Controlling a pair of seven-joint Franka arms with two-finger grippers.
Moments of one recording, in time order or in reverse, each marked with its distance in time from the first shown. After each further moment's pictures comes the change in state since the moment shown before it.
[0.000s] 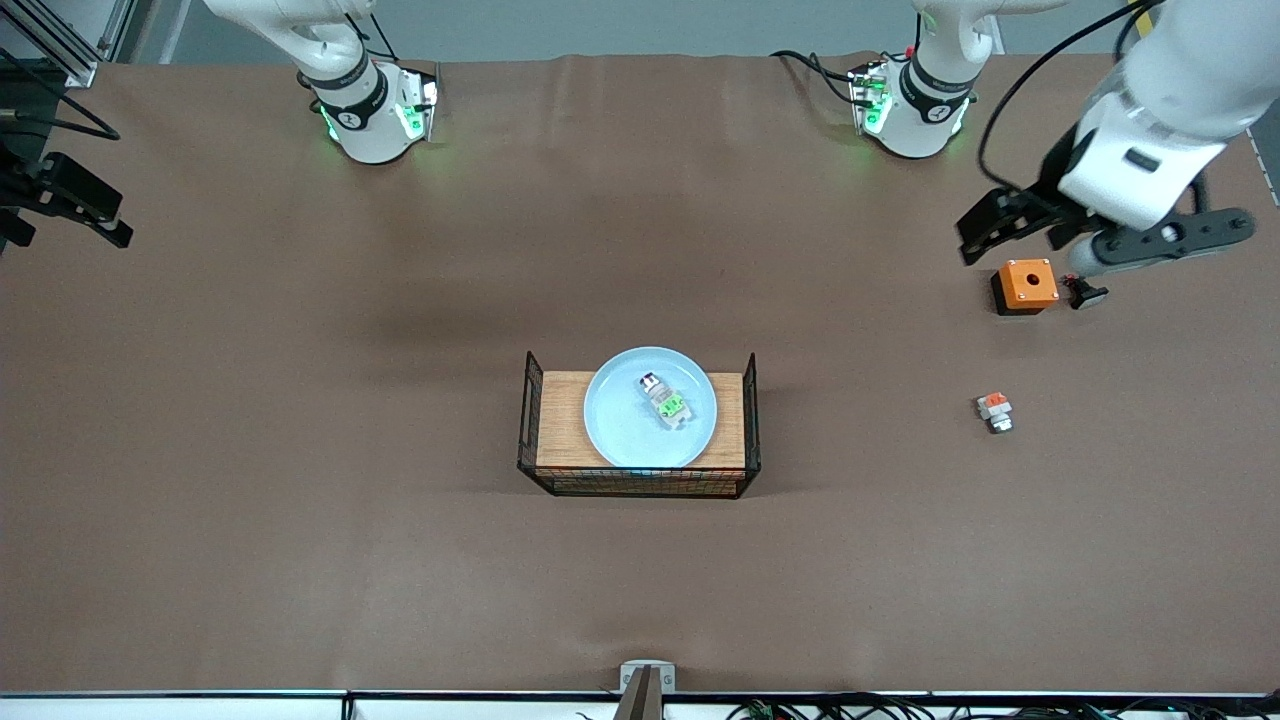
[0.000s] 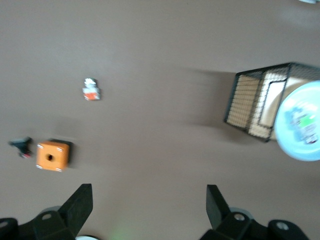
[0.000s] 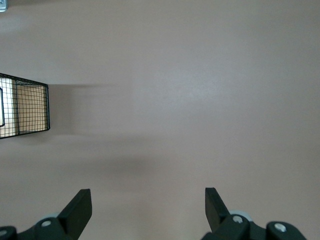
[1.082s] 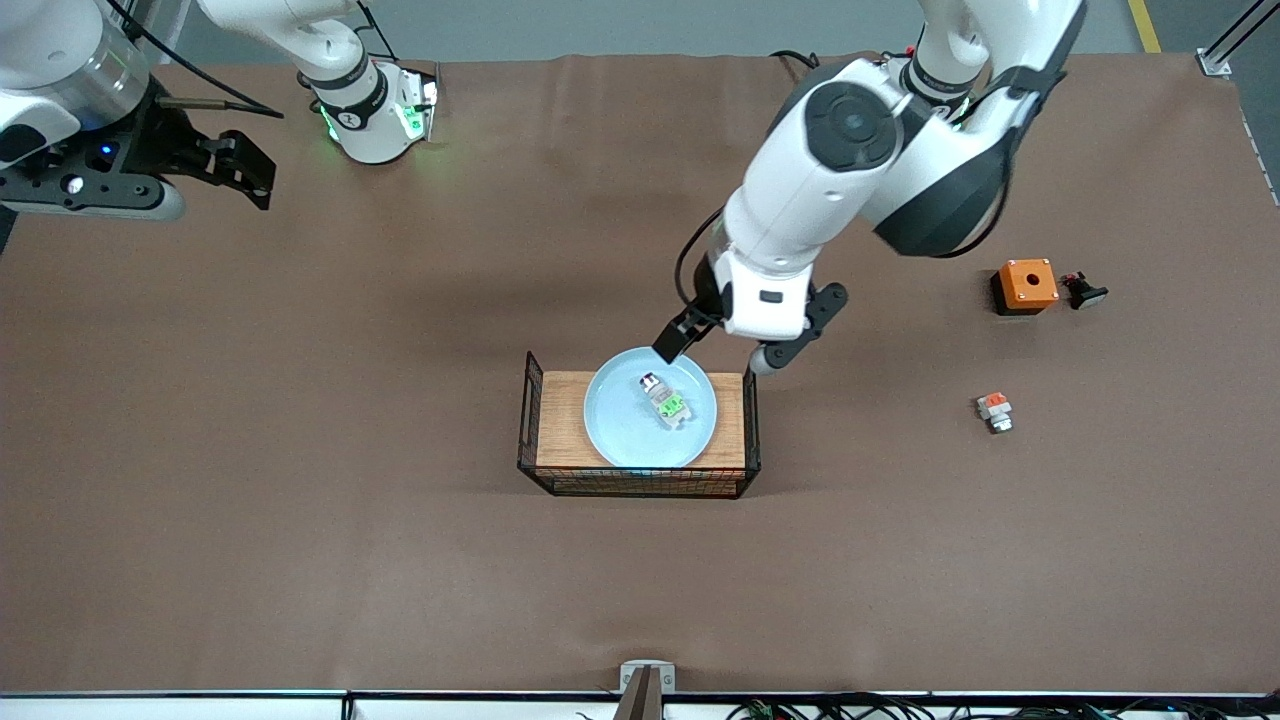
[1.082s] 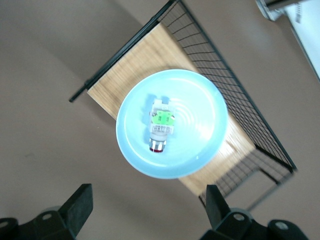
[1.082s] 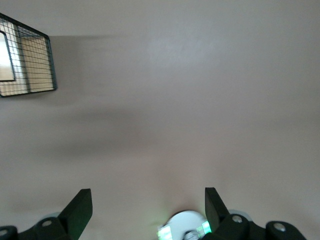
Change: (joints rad) left arm -0.444 0.408 0.043 0.121 0.009 0.456 -0.977; right arm 0.249 0.008 0.008 -0.008 -0.020 -0.177 0.338
